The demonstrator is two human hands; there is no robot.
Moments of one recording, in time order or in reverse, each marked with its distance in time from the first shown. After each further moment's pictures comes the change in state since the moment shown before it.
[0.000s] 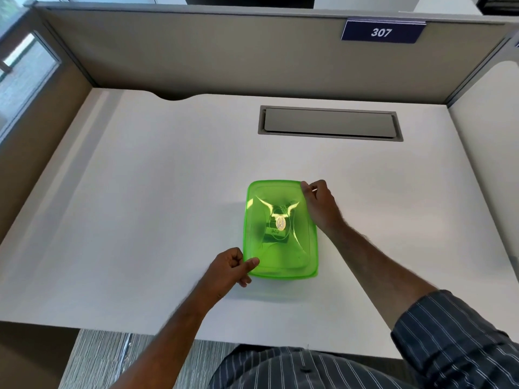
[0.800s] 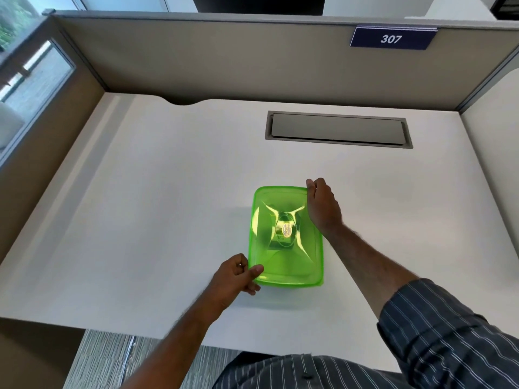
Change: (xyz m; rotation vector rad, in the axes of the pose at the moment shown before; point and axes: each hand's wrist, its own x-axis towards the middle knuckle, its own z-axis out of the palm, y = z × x) left_hand -0.008 0.006 0.007 -0.183 -0.004 -0.068; right_hand 0.022 -0.009 0.016 -0.157 0.100 -0.067
